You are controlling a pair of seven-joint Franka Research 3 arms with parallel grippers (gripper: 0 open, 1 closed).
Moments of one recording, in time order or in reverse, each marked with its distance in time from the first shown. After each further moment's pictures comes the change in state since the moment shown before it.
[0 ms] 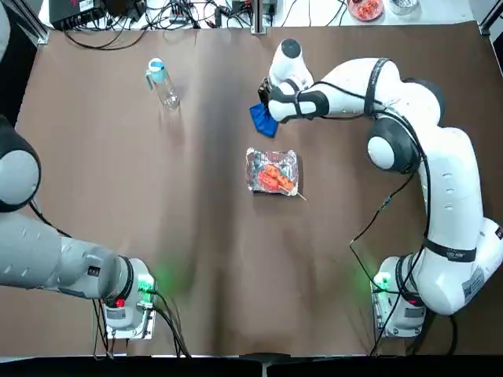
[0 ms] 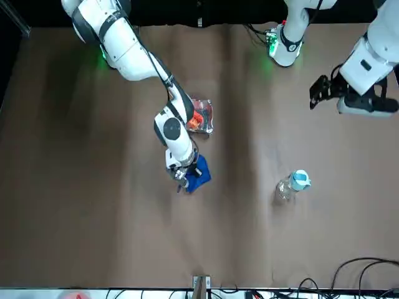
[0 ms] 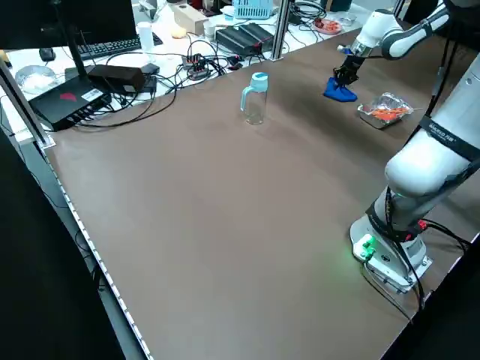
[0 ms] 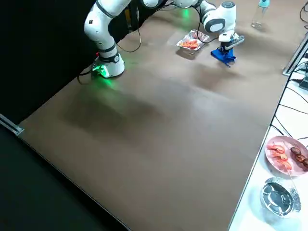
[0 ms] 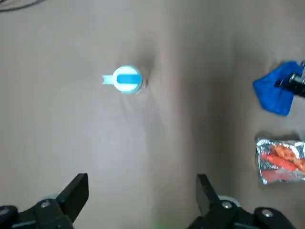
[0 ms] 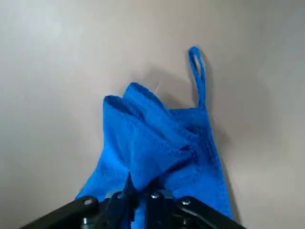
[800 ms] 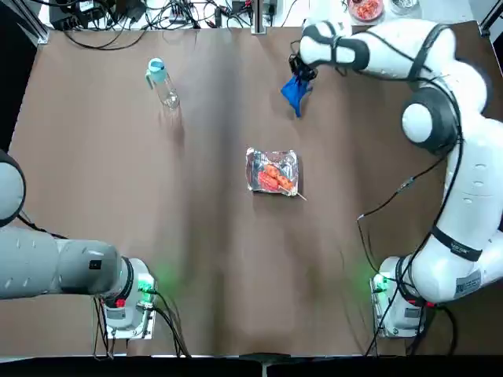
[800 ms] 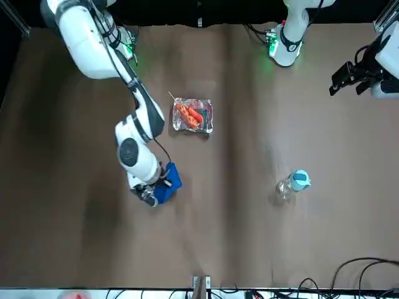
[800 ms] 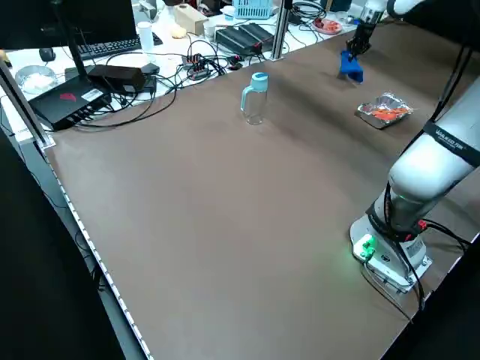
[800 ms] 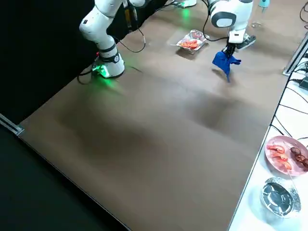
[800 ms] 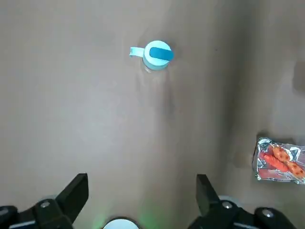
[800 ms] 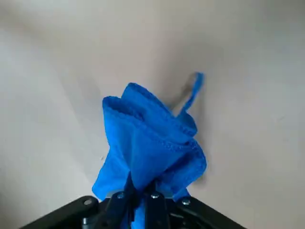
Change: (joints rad) left arm 0.133 -0.102 0.003 -0.105 -0.051 -0.025 -0.033; right arm -0.303 -0.154 0.129 0.023 0.000 -0.350 -0.371
